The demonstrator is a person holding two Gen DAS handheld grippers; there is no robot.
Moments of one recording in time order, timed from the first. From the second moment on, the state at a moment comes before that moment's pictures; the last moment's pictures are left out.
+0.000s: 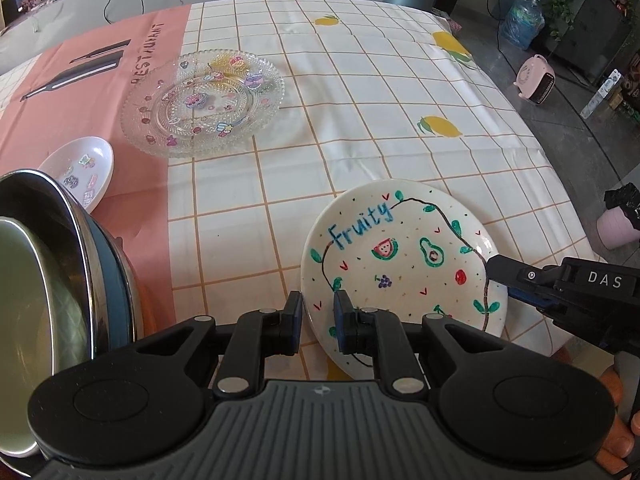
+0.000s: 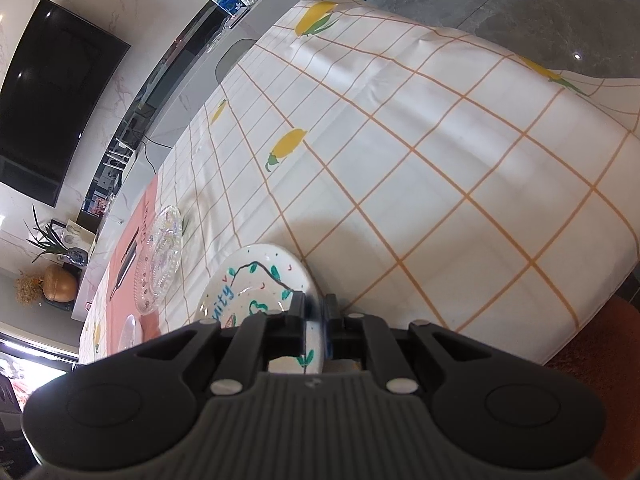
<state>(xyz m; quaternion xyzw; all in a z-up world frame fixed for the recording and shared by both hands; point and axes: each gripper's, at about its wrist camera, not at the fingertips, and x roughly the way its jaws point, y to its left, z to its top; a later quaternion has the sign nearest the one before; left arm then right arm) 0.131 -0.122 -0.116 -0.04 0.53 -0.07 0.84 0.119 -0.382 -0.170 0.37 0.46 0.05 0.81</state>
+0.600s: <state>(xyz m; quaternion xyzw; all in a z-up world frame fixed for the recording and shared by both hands) 0.135 -0.116 -0.084 -0.04 0.50 -0.10 0.86 0.116 -0.371 -0.143 0.29 0.43 0.04 0.86</state>
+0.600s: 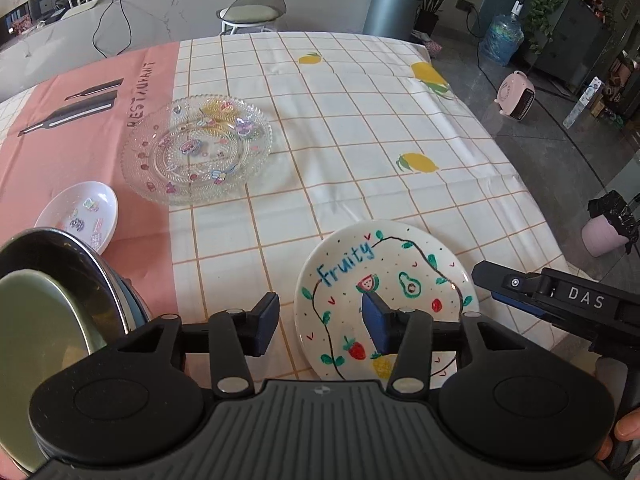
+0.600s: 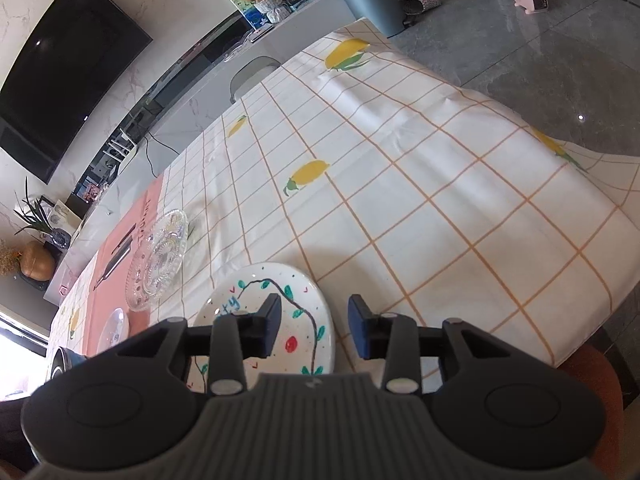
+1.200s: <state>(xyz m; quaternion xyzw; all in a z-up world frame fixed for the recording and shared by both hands) 0.185 -0.052 -0.024 -0.05 0.50 -0.12 0.86 0.158 -0.328 -0.115 0.23 0.43 0.08 0.87</state>
